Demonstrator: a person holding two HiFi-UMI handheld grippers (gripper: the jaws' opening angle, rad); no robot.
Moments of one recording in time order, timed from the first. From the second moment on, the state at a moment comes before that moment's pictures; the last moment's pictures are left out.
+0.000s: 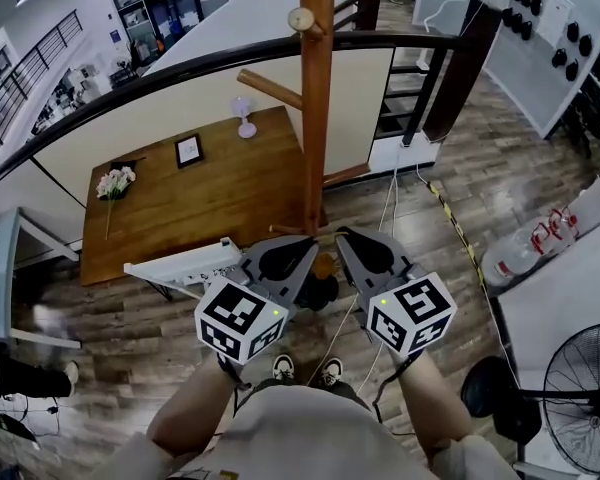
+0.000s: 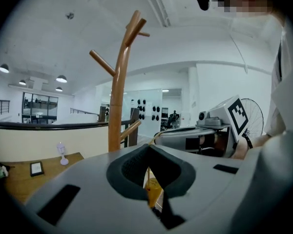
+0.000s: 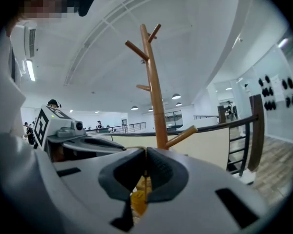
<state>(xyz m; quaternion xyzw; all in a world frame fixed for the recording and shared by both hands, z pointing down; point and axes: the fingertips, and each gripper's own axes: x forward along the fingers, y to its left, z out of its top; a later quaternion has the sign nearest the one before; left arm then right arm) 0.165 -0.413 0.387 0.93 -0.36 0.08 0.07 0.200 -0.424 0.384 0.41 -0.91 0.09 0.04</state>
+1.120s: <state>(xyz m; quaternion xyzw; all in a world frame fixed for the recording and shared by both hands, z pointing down) 0.148 -0.505 0.538 0.88 -0.38 0.09 0.26 0.178 -0.515 0.543 0.39 -0.89 0.22 0.13</state>
